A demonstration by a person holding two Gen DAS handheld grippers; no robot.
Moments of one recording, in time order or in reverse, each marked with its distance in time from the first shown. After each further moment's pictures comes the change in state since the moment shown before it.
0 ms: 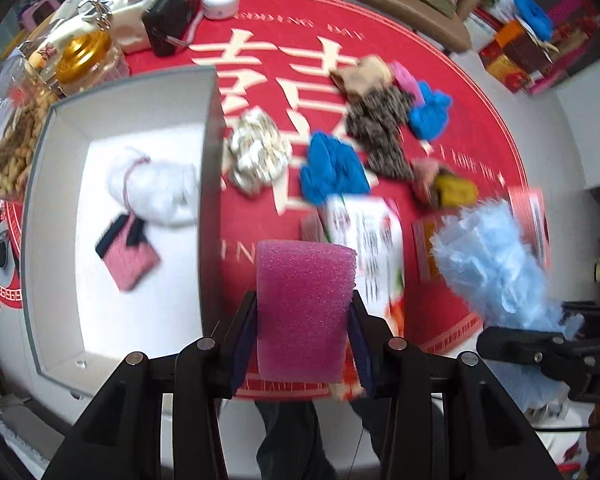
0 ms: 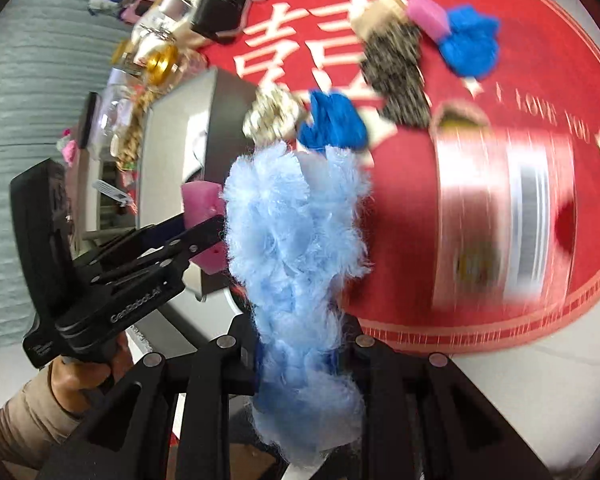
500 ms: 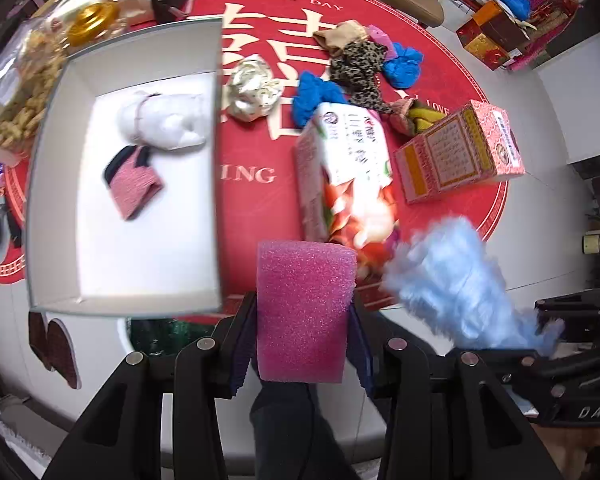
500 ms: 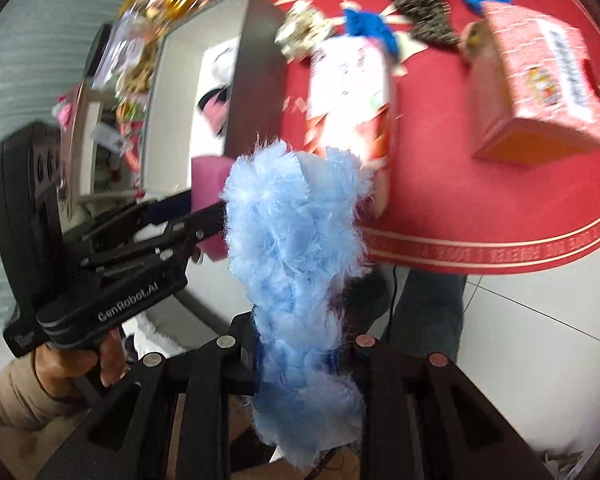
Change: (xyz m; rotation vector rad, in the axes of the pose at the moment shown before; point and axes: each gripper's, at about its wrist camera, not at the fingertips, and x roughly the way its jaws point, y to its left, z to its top) left arm -0.027 0.018 -0.073 0.039 0.036 -0.044; right arm 0.030 0.045 -0.075 -0.052 0.096 -0.031
